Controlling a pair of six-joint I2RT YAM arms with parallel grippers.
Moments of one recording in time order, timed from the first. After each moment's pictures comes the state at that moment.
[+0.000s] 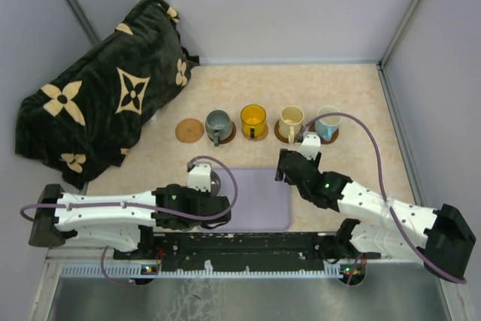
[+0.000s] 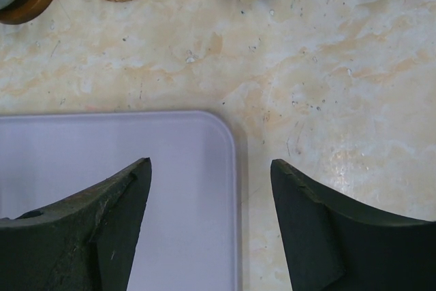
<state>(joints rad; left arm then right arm) -1.47 1.15 0.90 -1.09 -0.62 -1.31 0.92 0.97 0.59 -0.40 0.63 0.76</state>
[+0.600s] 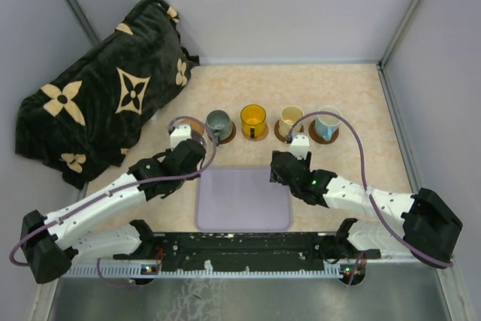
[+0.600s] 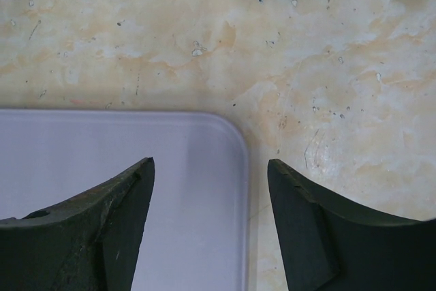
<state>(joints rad) -0.92 1.02 0.82 -0.73 -0.61 -0.75 0.92 1.13 0.57 -0.27 0.60 0.72</state>
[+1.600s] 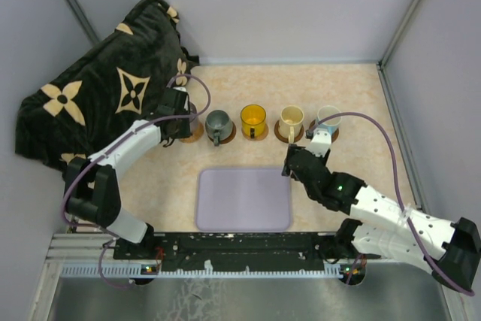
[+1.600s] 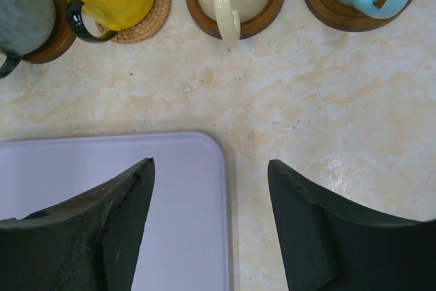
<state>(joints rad) -0.36 1.52 1.09 -0.48 -0.22 -0.31 0.92 0.85 0.62 -0.47 0.70 0.73</state>
